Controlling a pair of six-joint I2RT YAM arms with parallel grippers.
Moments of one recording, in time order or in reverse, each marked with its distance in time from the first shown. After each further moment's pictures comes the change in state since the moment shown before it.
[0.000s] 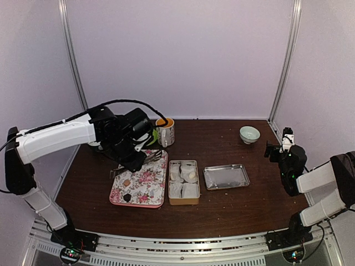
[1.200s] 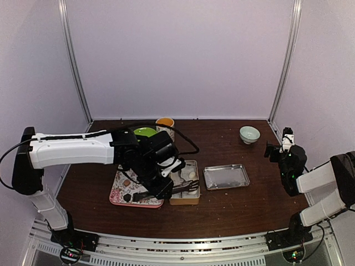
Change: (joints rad) left arm -0.224 0.089 -0.037 0.197 0.290 -0.022; right arm 0.000 0.000 0.000 0.000 0.000 0.000
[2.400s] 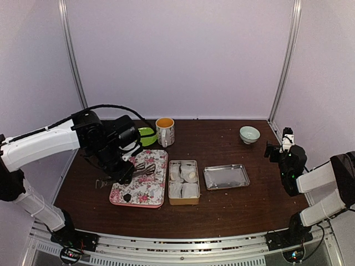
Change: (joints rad) left arm 0.193 -0.237 -0.061 -0.309 -0.206 -0.014; right arm 0.000 0.000 0.000 0.000 0.000 0.000
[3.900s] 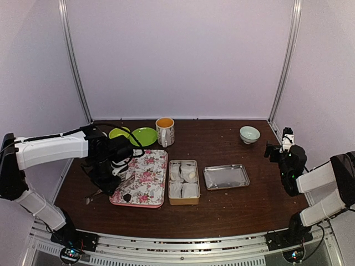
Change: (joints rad) left arm 0.153 0.031 -0.246 -0.018 -0.043 0.076; right arm 0.000 0.000 0.000 0.000 0.000 0.000
